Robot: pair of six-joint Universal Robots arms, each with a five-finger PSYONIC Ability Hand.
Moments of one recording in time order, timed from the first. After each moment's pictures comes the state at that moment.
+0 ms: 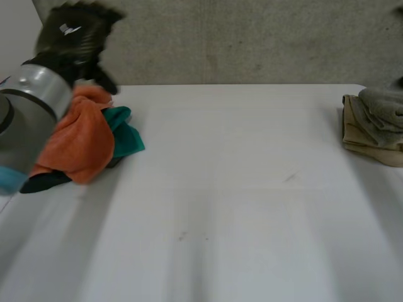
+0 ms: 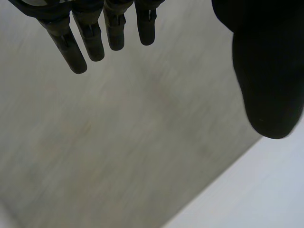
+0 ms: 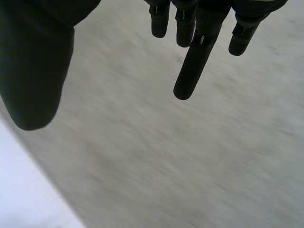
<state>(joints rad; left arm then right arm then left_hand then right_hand) 4.41 -1.78 -1.35 3.30 -1.47 3.42 1.44 -1.39 1.64 -0.65 1.09 2.82 0.19 0.21 0.21 0.20 0.05 0.23 0.22 0.80 0.21 0.05</state>
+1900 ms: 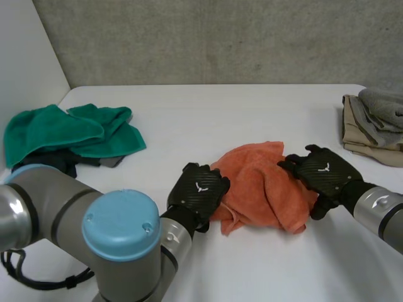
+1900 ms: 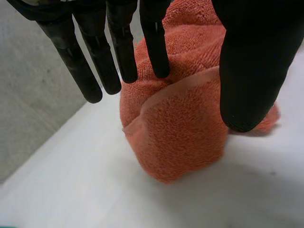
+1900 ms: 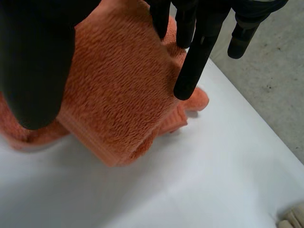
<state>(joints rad) 3.87 -2.07 -1.62 3.47 -1.68 3.54 1.63 -1.29 1.88 -0.16 0.98 2.41 0.58 0.57 0.57 0.58 0.40 0.26 0.26 0.80 0.27 0.10</state>
